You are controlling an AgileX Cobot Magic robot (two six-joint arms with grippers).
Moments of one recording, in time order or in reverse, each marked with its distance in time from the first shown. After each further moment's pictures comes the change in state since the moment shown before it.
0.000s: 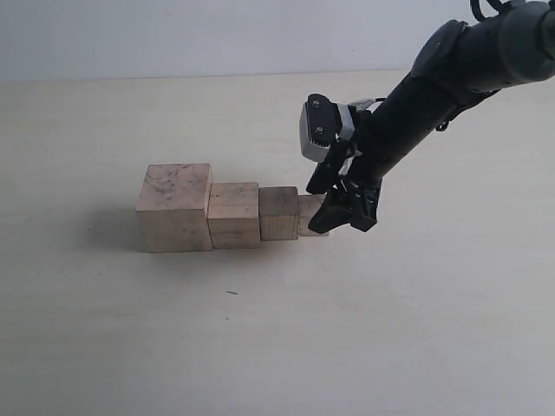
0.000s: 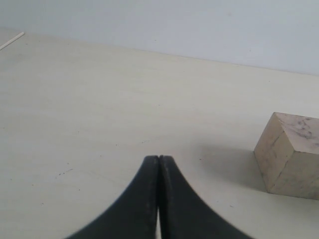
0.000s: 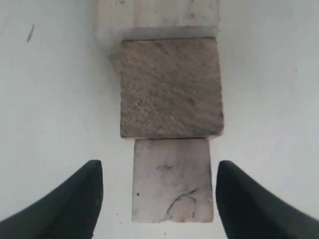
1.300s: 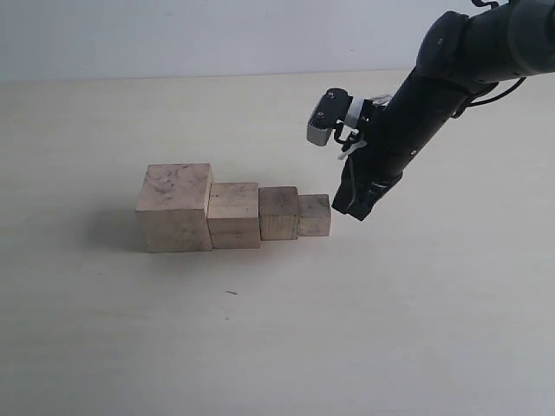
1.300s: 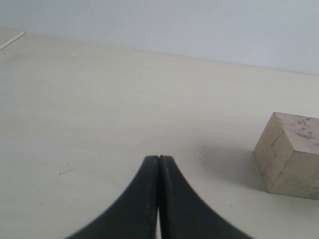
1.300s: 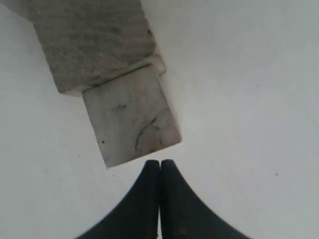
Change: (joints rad) left arm 0.000 0.000 0.000 0.000 0.000 0.000; right arm 0.000 -0.028 0.000 -0.223 -0.043 0.511
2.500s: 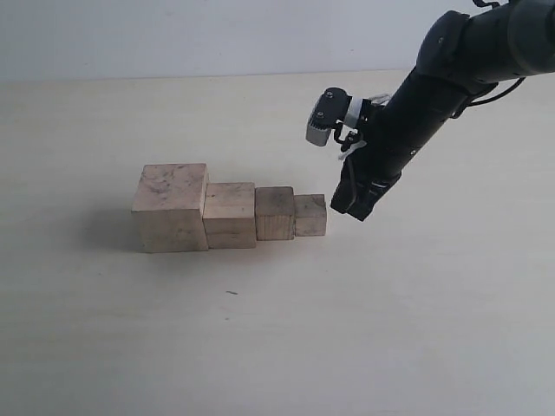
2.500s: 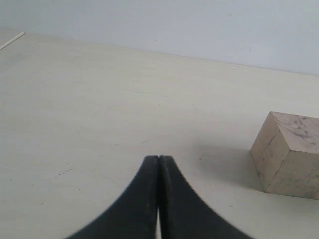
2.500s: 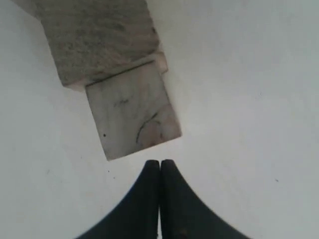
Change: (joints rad) left arm 0.000 0.000 0.000 0.000 0.000 0.000; right arm 0.000 0.000 0.000 0.012 0.002 -0.031
